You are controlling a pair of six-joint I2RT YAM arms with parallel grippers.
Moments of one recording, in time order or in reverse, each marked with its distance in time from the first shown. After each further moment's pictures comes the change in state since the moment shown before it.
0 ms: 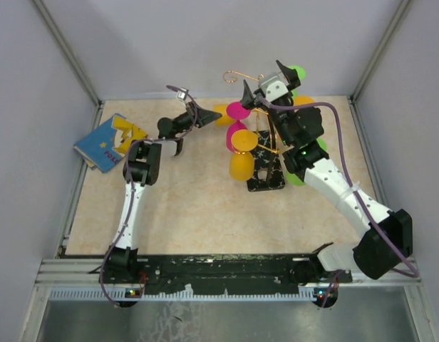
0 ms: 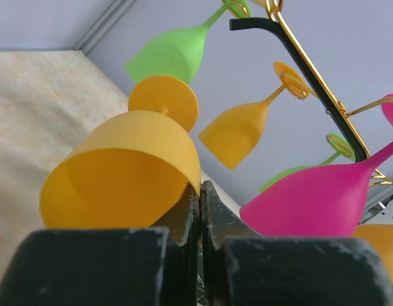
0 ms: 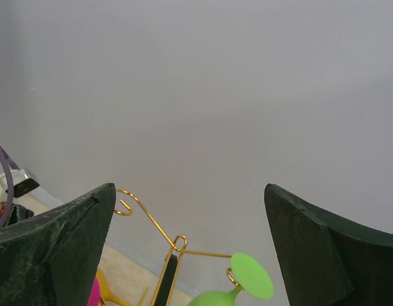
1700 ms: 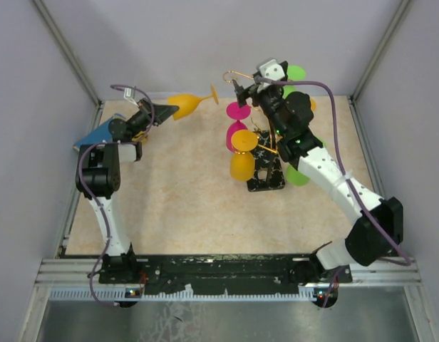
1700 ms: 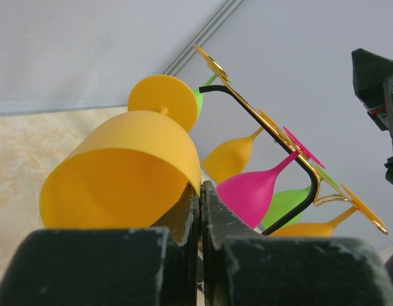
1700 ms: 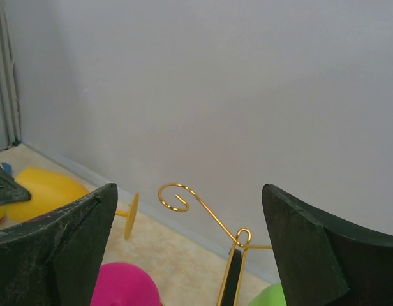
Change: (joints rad) left arm 0.260 -0.591 -0.661 0.006 -0.006 0.170; right arm 0.000 0.087 0.125 -0.138 -0.018 0.257
